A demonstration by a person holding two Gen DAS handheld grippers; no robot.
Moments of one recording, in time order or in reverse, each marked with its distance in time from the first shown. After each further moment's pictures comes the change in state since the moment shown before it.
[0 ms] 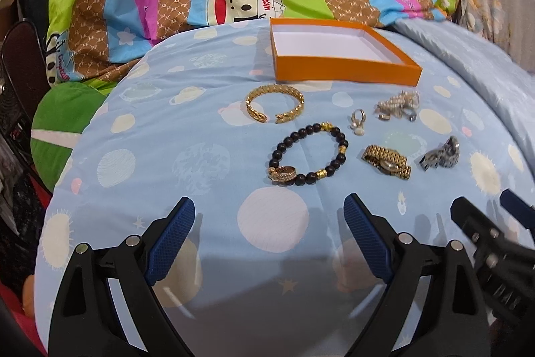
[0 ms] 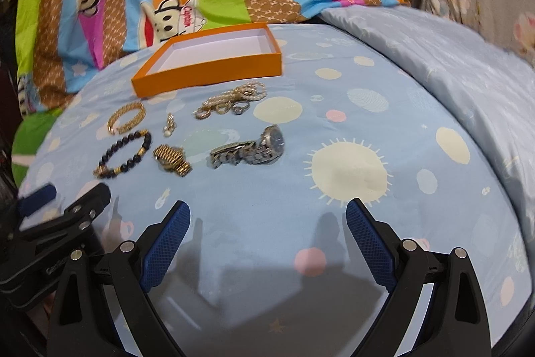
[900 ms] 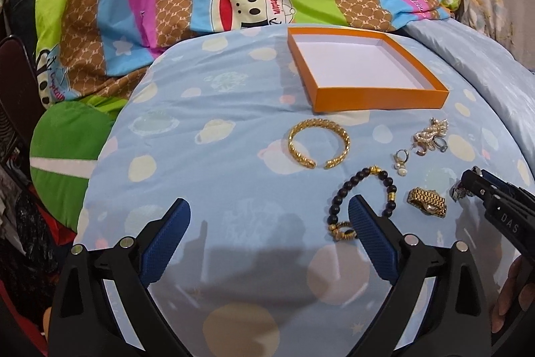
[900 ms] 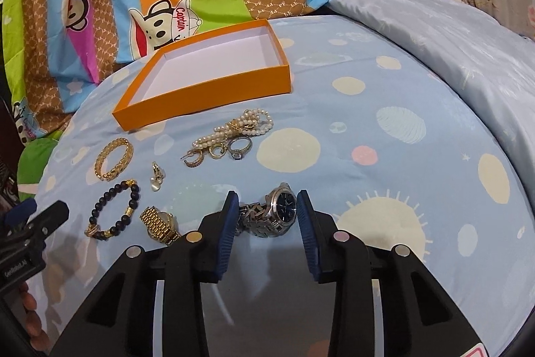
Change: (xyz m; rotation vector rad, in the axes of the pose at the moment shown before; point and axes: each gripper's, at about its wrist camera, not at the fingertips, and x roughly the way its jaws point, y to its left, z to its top) left arm 0.021 0.039 0.051 0.065 0.039 -0.011; right arm 0.045 0.007 0.045 0.006 0.045 0.048
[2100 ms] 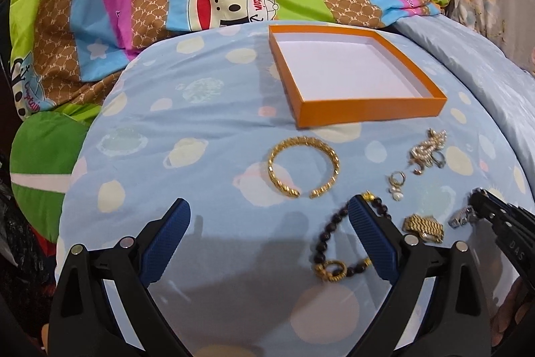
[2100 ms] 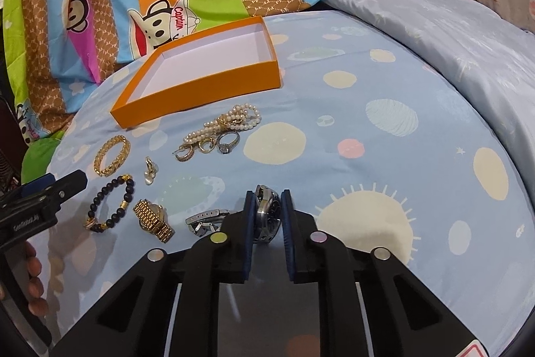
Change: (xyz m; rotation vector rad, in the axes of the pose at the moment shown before) left arm 0.028 -0.005 0.024 0.017 0.027 -0.070; right arm -0.005 -0.015 0.001 0.010 0.006 0.009
